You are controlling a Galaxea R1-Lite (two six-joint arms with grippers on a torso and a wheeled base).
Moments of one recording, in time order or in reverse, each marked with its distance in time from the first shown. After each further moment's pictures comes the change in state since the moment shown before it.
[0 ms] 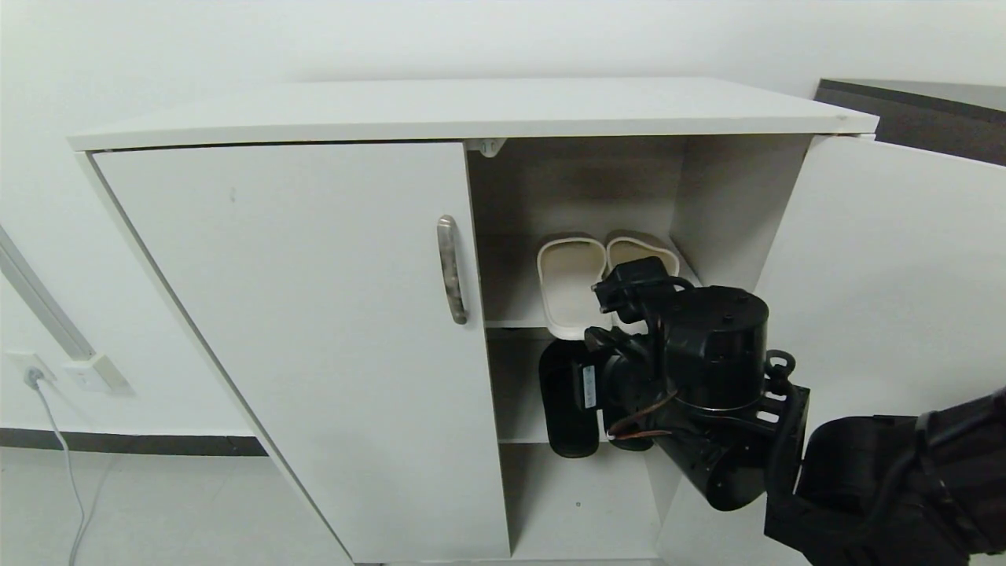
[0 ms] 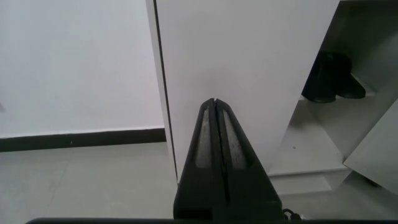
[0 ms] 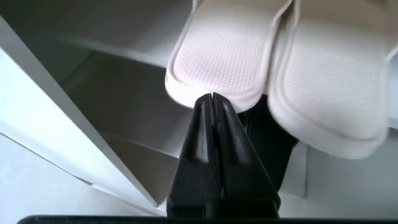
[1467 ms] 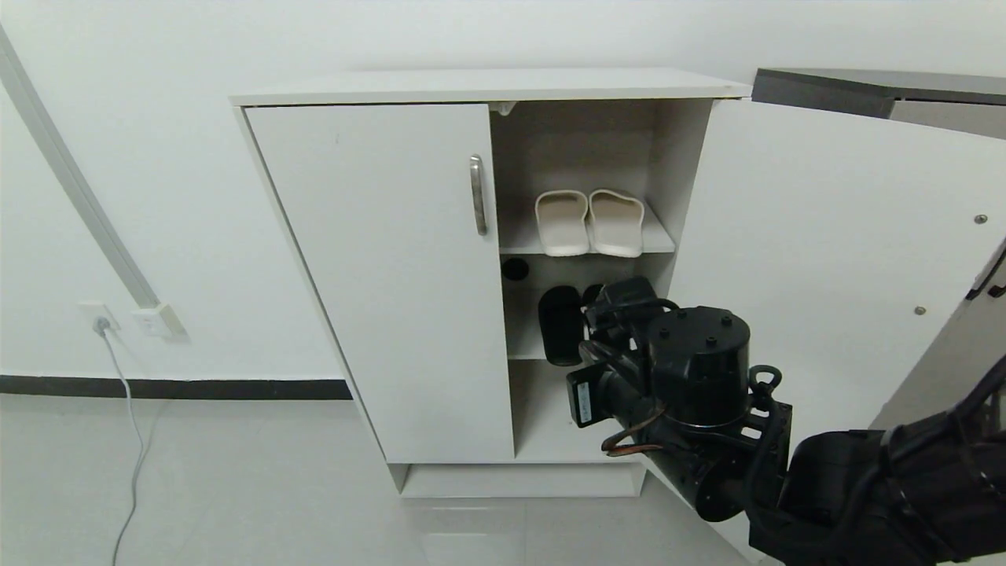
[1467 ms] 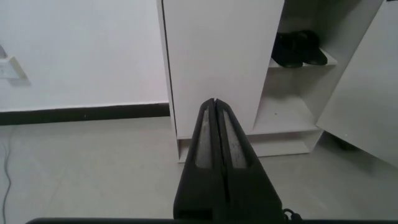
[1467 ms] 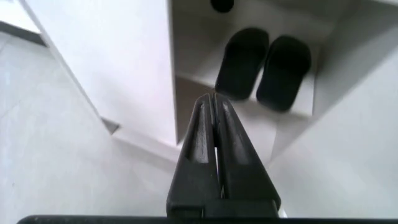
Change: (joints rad) left arm 0.000 0.000 0.000 0.000 -0.001 0.001; right arm -0.003 0.040 0.028 -0.054 0.019 -0.020
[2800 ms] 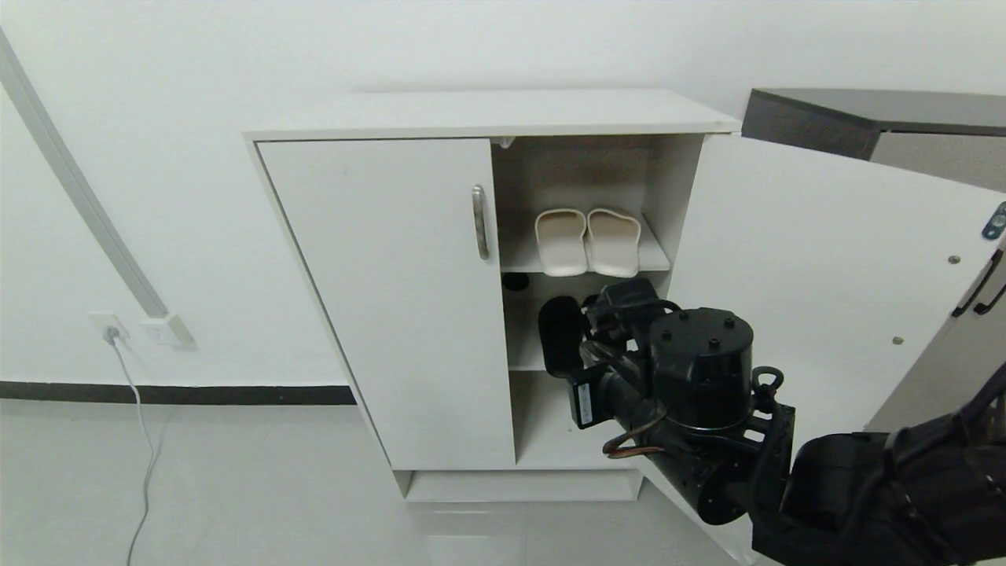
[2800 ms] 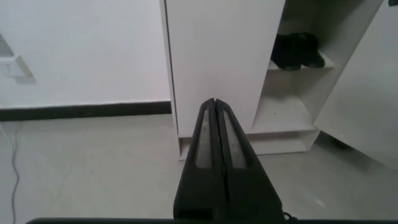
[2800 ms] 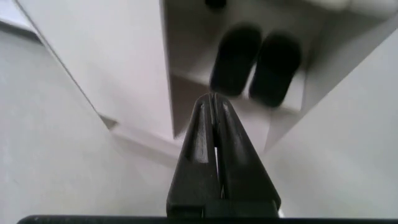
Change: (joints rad) left arm 0.000 0.000 0.000 -0.001 0.000 0.000; right arm 0.001 0.001 0.005 -0.002 -0.004 -0.003
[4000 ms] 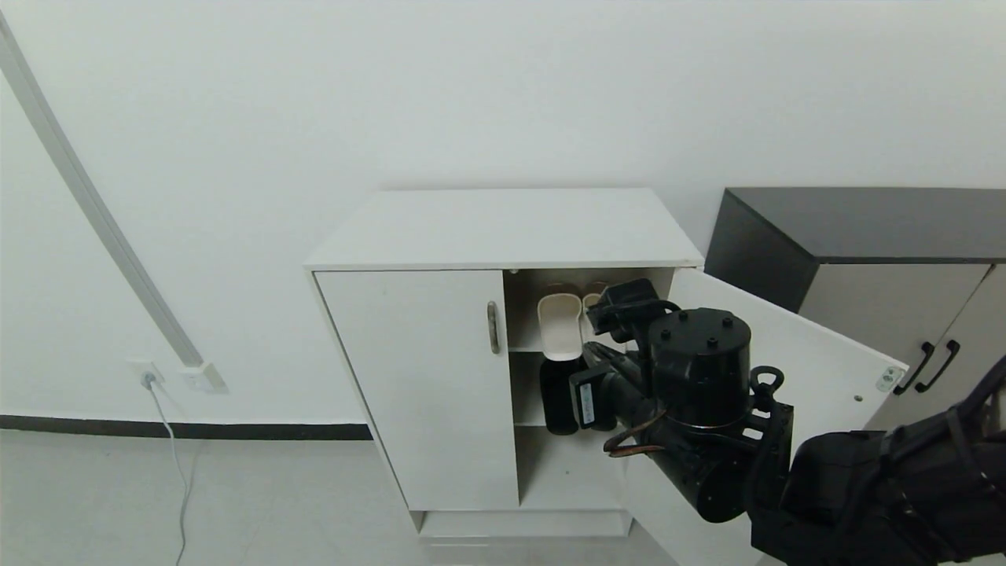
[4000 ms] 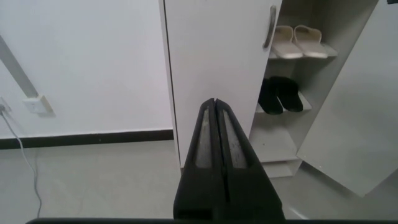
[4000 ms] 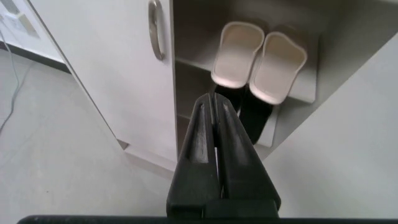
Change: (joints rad) left arm -0.001 0.000 0.000 0.001 0.000 0.000; right arm -0.004 -0.003 0.003 0.004 -0.003 0.000
